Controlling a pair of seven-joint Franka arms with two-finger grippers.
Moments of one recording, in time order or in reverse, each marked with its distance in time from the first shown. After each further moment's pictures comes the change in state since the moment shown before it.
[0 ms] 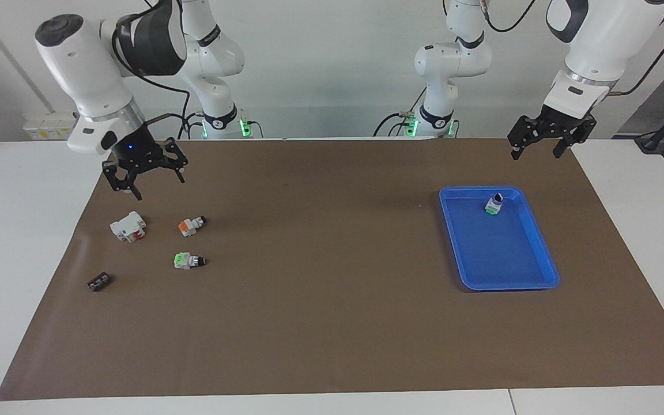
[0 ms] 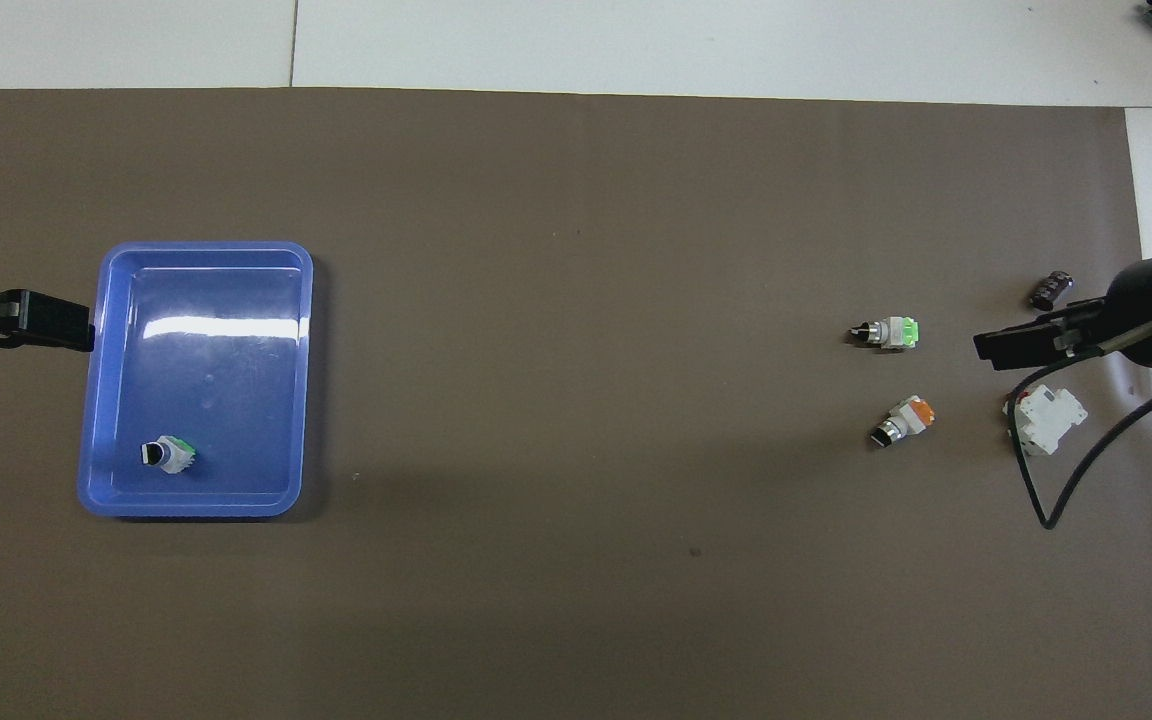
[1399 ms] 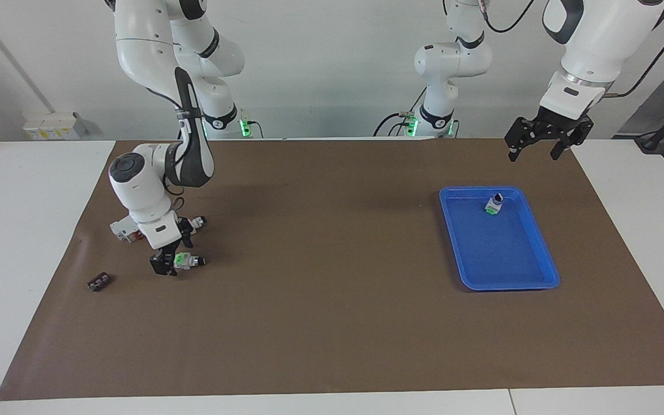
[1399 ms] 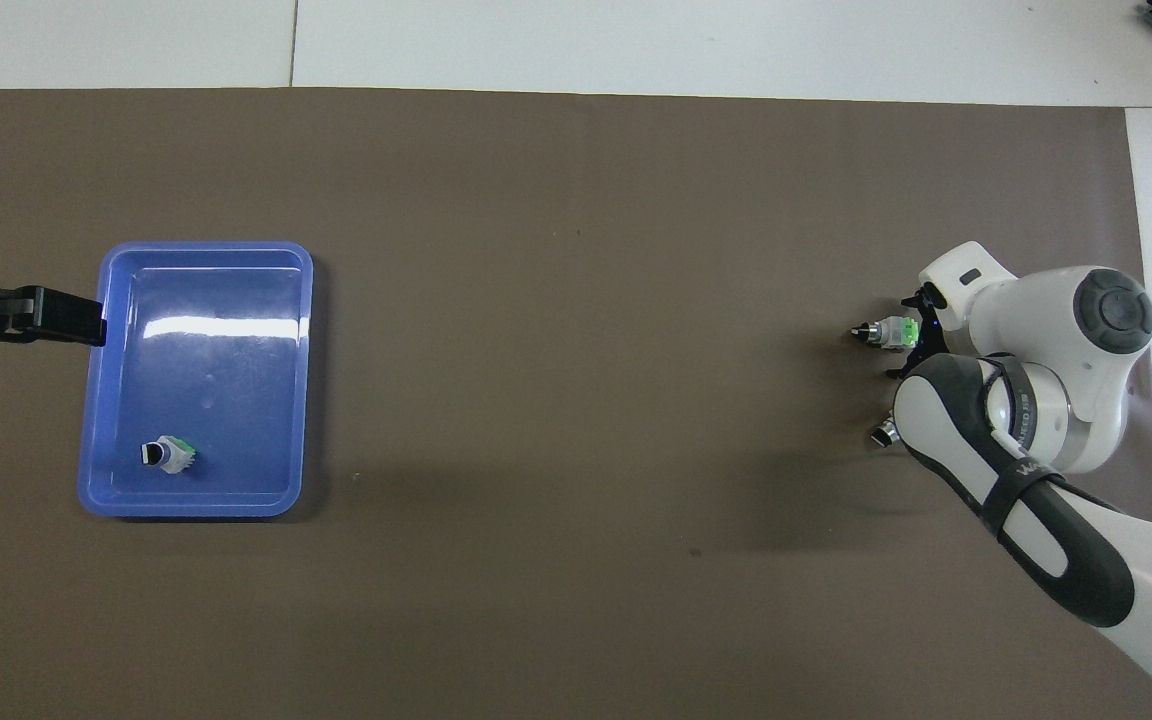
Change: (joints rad) left arm -0.010 0.000 0.000 -0.010 0.000 0.009 0.000; right arm -0.025 0.338 0.001 -0.213 -0.048 0.554 -0.806
